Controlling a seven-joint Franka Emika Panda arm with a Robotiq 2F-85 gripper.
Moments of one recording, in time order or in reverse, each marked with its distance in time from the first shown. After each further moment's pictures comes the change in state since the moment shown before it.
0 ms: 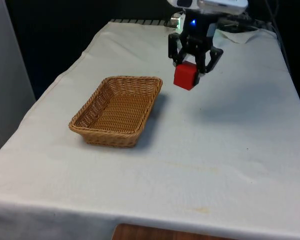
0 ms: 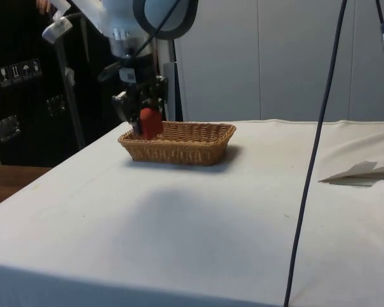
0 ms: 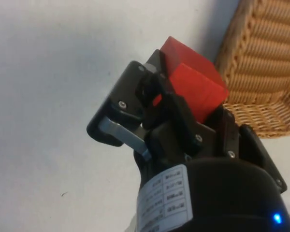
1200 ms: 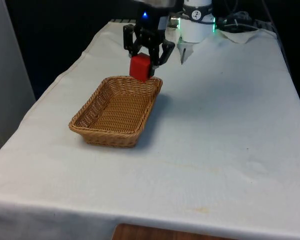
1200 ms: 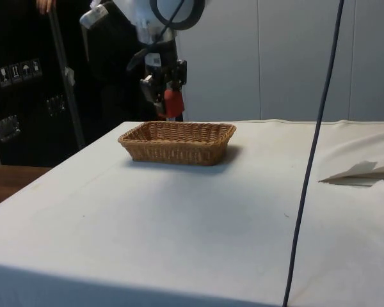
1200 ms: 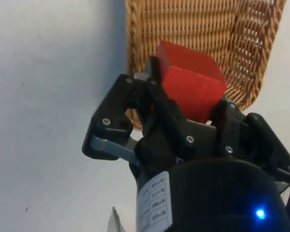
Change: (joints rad) arm -0.039 -0.018 -0.145 -0.018 0.005 0.008 -0.227
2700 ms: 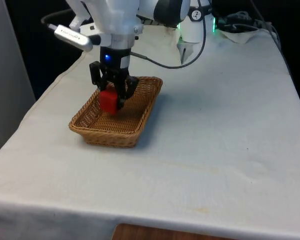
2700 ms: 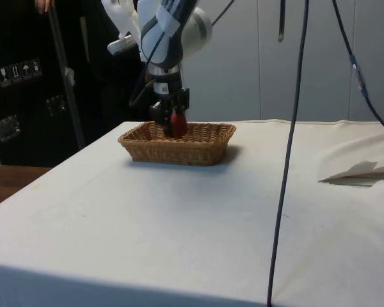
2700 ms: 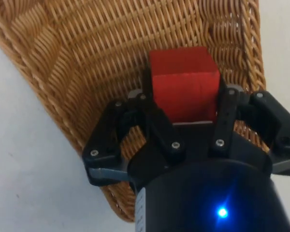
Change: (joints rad) arm -0.058 0.329 -0.103 0.190 0.362 0.089 -0.416
